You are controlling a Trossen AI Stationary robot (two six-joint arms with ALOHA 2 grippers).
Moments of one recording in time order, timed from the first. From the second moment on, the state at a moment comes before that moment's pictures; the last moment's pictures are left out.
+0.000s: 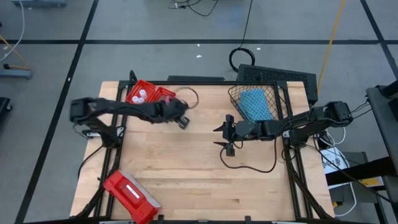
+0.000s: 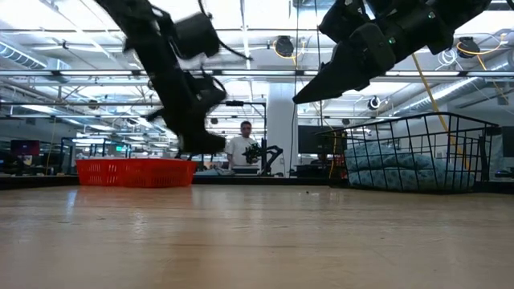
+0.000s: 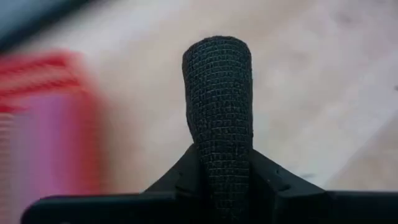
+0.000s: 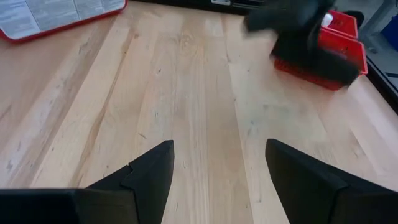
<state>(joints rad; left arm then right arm) 0.20 1.57 0.93 -0.36 -0.35 -0.57 0.08 1.38 0.68 0.23 0.13 -0.06</state>
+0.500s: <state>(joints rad) 0.44 1.29 0.92 -0.75 -0.51 -0.51 0.08 1.38 0.68 0.22 0.13 -0.07</state>
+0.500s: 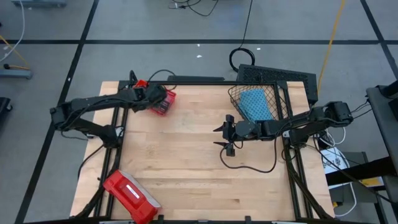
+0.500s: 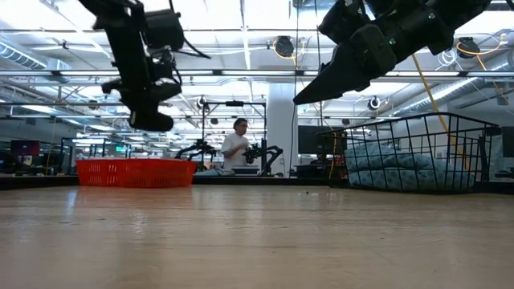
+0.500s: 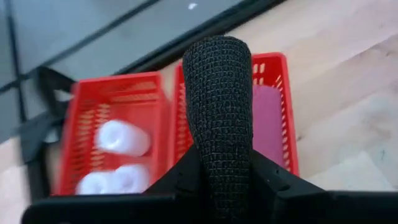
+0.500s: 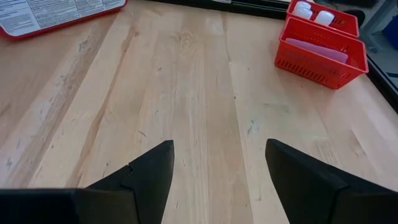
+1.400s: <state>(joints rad) 0.57 1.49 0.86 -0.58 -0.42 -0.43 0.08 1.38 0.68 0.22 0.13 -0.07</state>
